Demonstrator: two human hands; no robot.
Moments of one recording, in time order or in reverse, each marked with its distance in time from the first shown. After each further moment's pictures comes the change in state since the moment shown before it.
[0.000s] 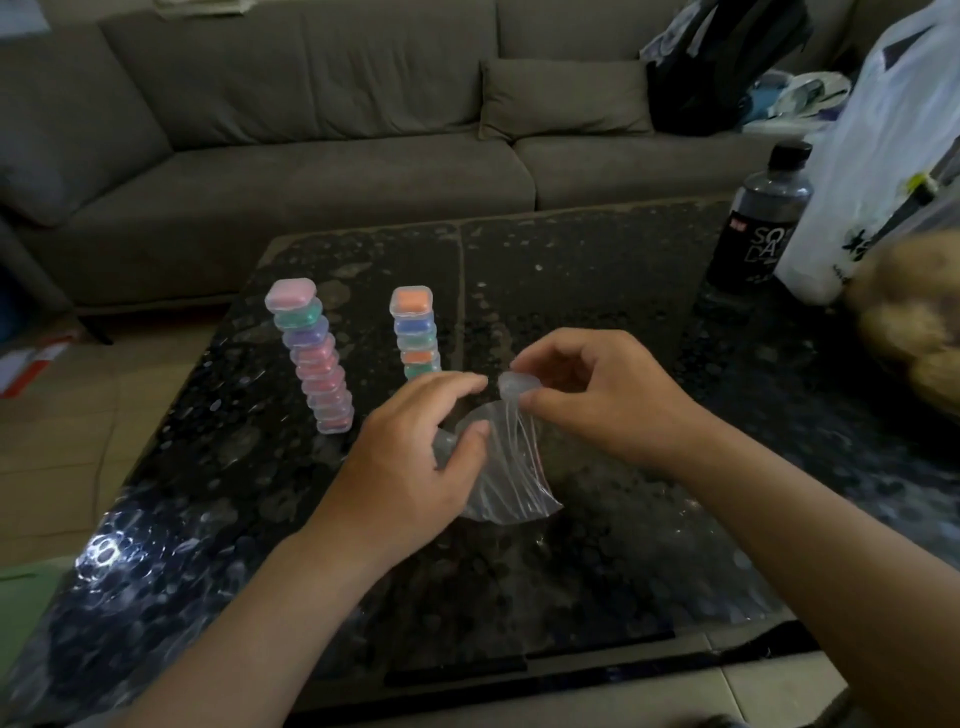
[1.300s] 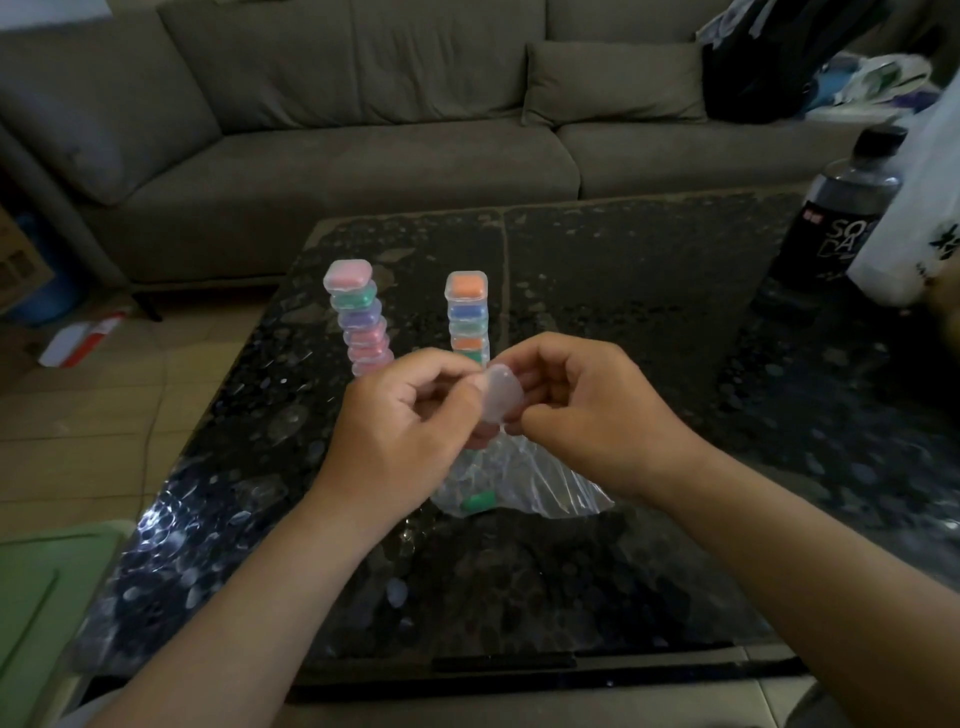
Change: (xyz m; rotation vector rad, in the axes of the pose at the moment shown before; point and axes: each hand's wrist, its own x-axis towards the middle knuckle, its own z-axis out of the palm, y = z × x) left_hand -0.001 -0.004 -0.029 -0.361 0.129 -0.175; right_hand -0.001 -0.031 0.044 0.328 -0.152 0.000
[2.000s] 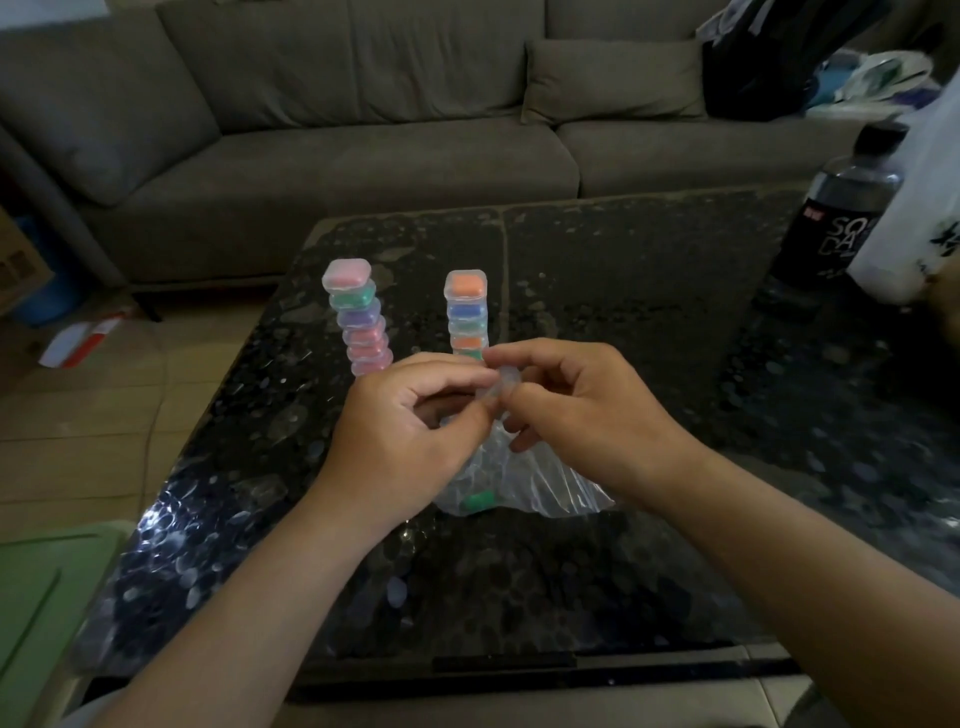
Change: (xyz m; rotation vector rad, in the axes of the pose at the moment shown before) left_hand 0.001 -0.006 0.000 -0.012 -0.026 0.099; right_hand 0.001 0.002 0.003 0.044 0.010 0.037
